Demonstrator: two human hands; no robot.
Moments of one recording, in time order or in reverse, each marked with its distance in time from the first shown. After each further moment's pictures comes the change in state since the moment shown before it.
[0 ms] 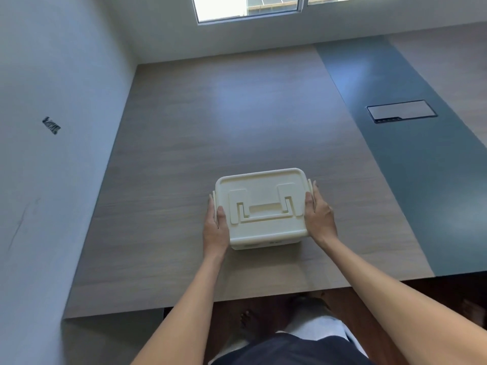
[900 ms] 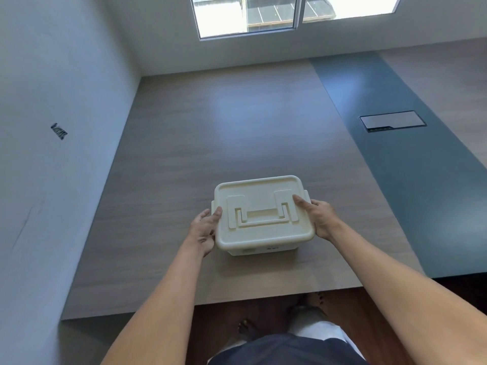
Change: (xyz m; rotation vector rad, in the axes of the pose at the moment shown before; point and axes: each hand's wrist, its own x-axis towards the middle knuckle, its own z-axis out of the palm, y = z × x) left_hand 0.022 0.012 -0.026 -0.721 -0.106 -0.620; right_hand 0.020 0.002 -0.021 0.714 -0.295 0.507
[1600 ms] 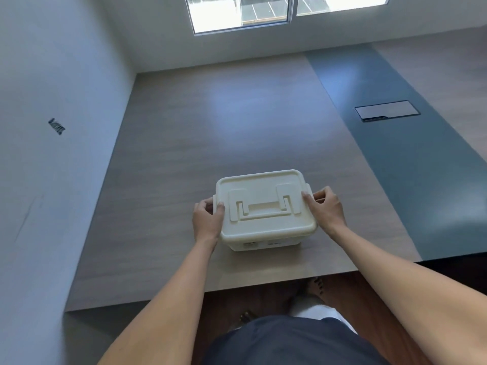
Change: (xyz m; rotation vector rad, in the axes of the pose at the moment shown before) left_hand -0.022 -0.020 0.006 0.675 0.229 0.546; right_hand -0.034 0.015 -0.015 -0.618 0.376 -0.369
